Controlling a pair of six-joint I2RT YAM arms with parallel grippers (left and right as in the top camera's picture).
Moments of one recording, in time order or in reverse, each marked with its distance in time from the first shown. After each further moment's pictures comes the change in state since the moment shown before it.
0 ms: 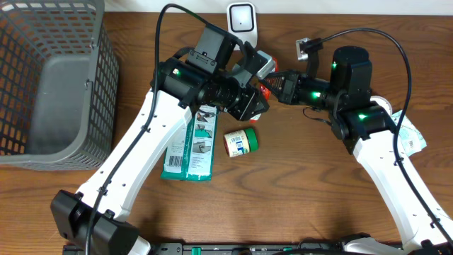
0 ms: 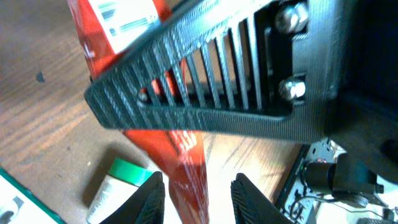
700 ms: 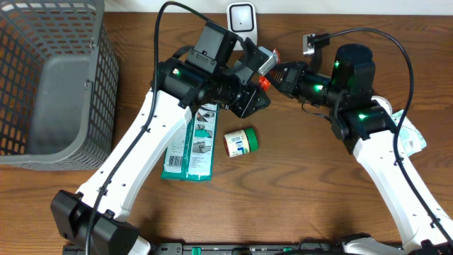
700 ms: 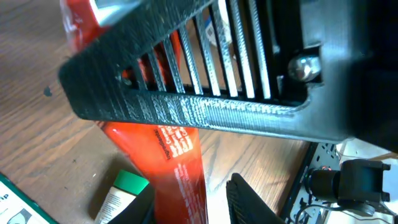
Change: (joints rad) left arm 0.000 0.000 0.000 0.039 -0.004 0.000; right arm -0.001 0.000 0.000 0.084 0.024 0.257
